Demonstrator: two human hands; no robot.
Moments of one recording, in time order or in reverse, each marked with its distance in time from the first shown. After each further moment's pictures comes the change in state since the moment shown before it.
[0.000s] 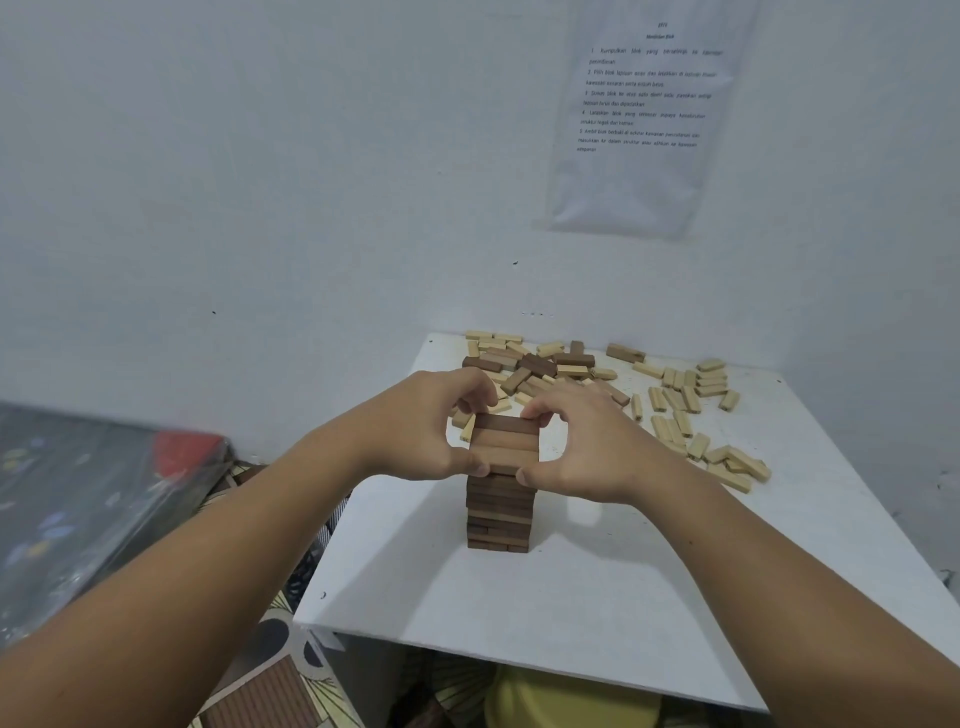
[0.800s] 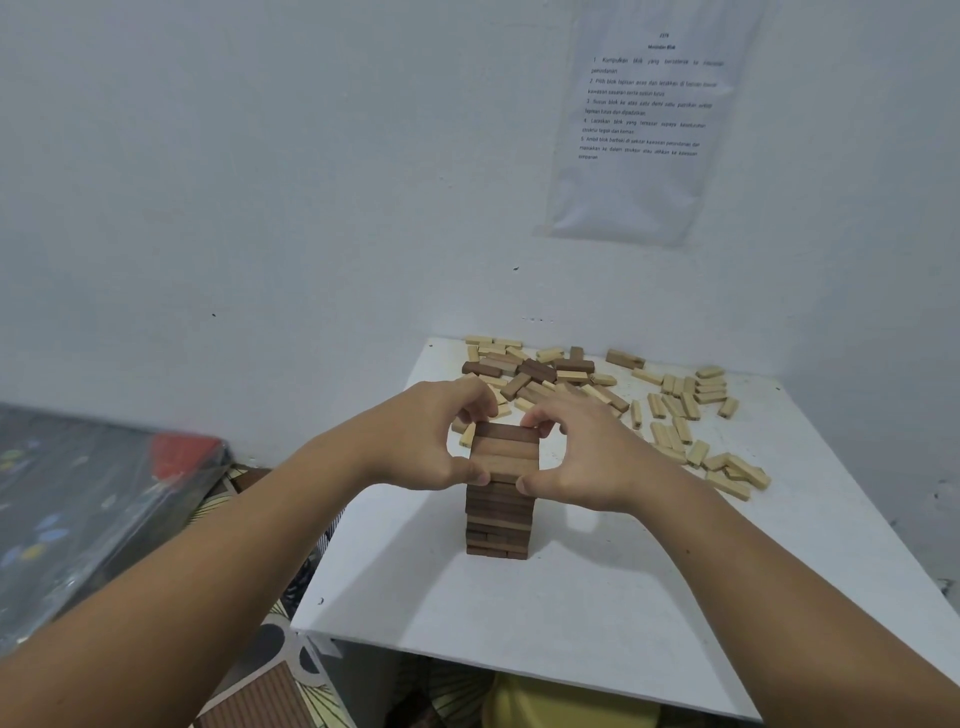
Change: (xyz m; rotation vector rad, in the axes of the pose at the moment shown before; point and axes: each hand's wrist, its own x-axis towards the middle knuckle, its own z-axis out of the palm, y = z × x) left_hand -0.002 0.001 0.002 0.017 -0.021 0.002; right_hand 0.003 0.003 0.004 0.014 -0.043 0.017
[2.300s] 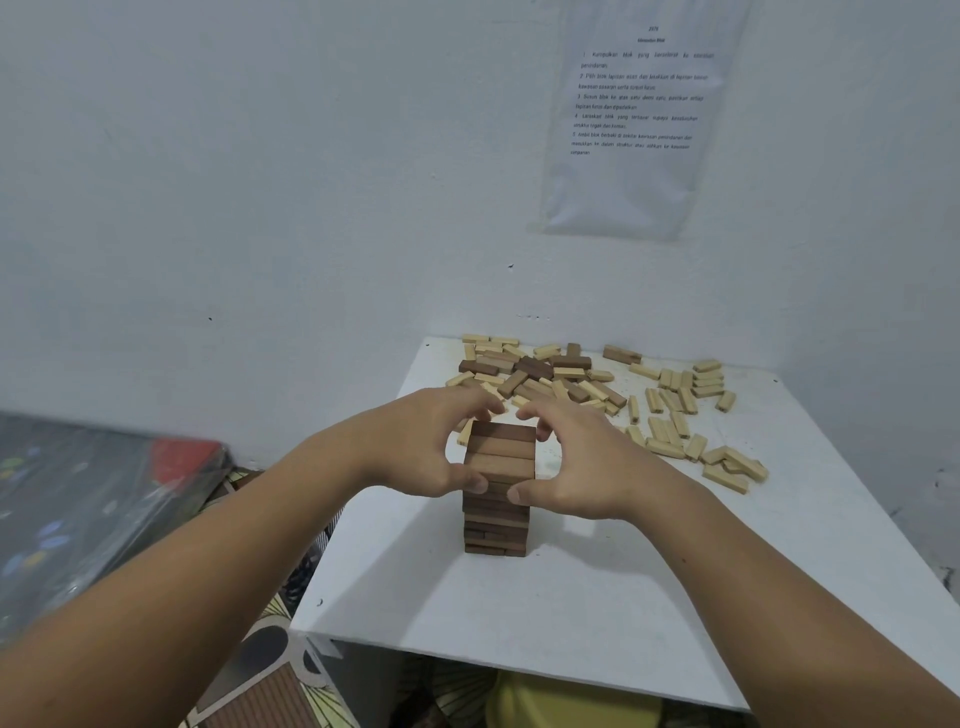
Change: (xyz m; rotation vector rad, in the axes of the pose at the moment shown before) left_hand 0.002 0.003 0.001 0.123 -0.100 0.031; right_hand -0.006 0.007 0.005 0.021 -0.067 0.047
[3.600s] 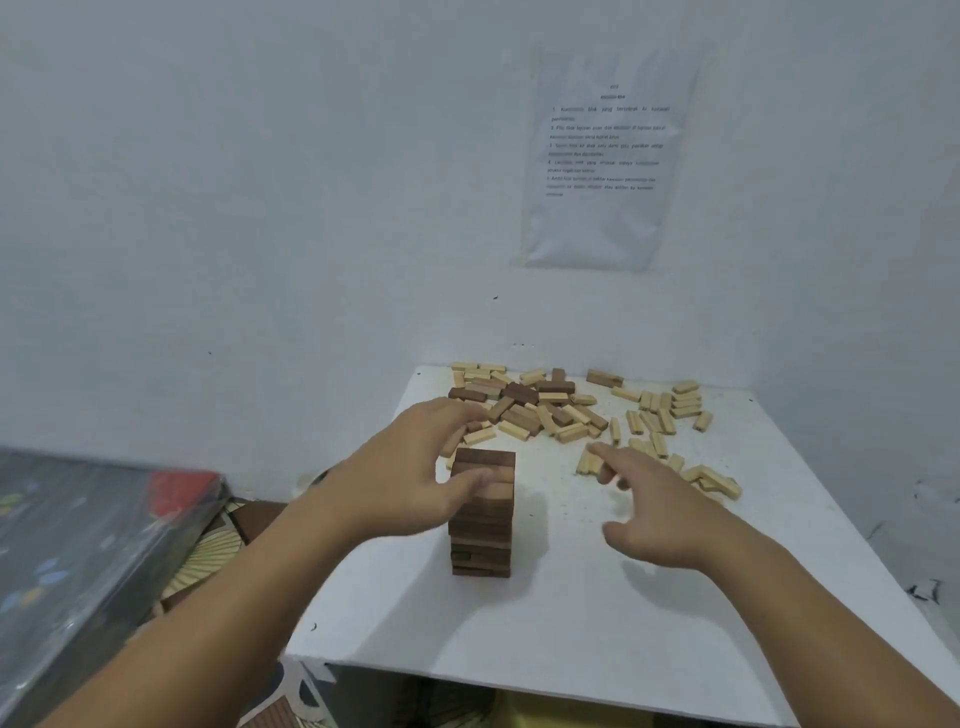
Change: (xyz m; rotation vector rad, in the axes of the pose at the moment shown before) left_hand -0.032 0.042 -0.003 -0.080 0.258 -0.024; right_hand -0.057 0.053 -0.030 0.004 -0.053 0.184
